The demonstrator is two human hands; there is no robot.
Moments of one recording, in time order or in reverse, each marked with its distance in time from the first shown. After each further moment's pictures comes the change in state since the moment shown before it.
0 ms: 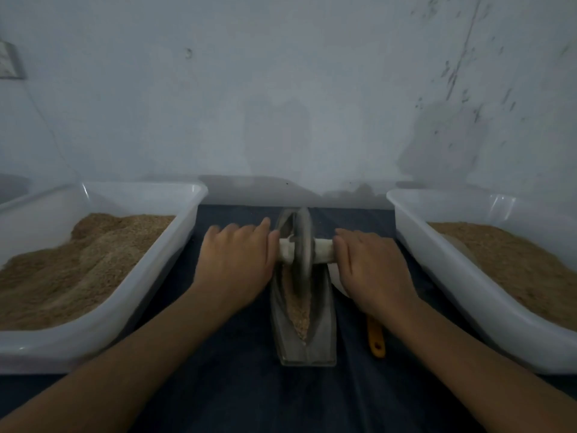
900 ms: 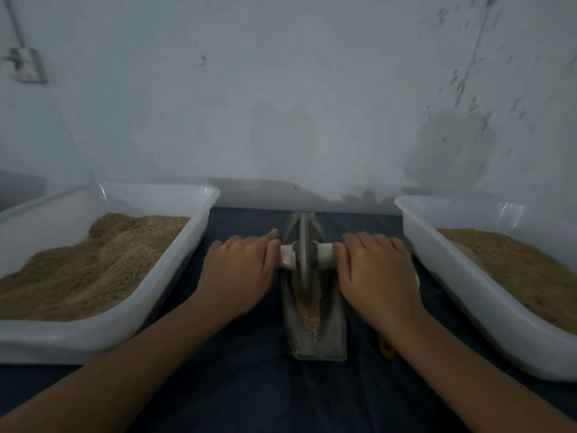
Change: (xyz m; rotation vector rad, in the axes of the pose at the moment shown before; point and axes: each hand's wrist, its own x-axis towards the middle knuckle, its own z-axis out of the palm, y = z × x) left_hand -0.015 -0.014 0.013 -0.253 0.011 -0.052; right_hand -0.009 -0.022 -0.011 -0.079 0.088 -0.027
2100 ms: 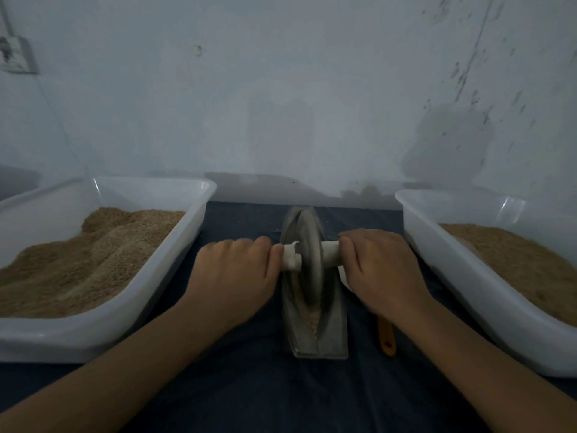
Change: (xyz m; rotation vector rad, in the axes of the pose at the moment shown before) left_hand -0.014 0.009 -0.017 0.185 0.075 0.101; right_hand 0.006 0.012 0.002 0.200 -0.010 -0.052
